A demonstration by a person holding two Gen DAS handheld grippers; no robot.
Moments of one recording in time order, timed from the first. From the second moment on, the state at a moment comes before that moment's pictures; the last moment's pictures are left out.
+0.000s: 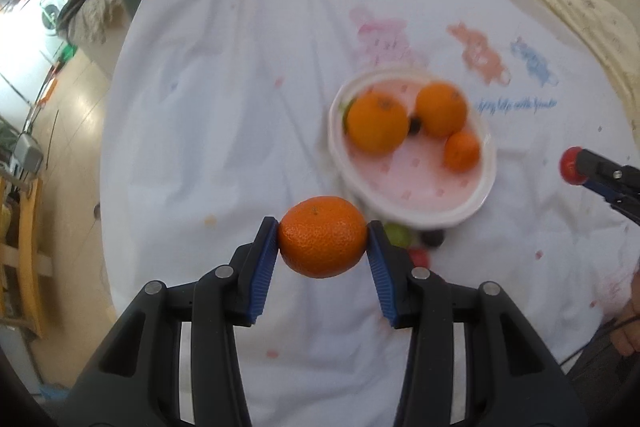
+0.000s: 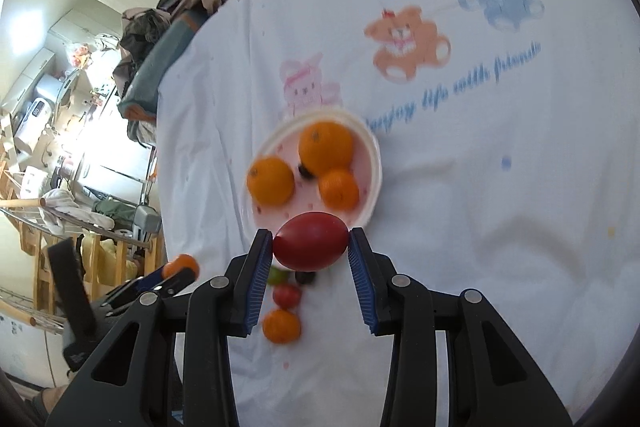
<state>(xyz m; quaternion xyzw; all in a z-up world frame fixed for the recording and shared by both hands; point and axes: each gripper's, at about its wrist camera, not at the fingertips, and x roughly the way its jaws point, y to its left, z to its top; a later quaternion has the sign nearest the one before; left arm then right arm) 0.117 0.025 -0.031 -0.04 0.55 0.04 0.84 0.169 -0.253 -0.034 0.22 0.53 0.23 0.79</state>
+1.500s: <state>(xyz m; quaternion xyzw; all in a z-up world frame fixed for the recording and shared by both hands) 0.220 -0.048 -0.109 -0.04 0.60 -0.03 0.80 0.262 -0.220 -0.108 0.17 0.58 0.22 0.76</state>
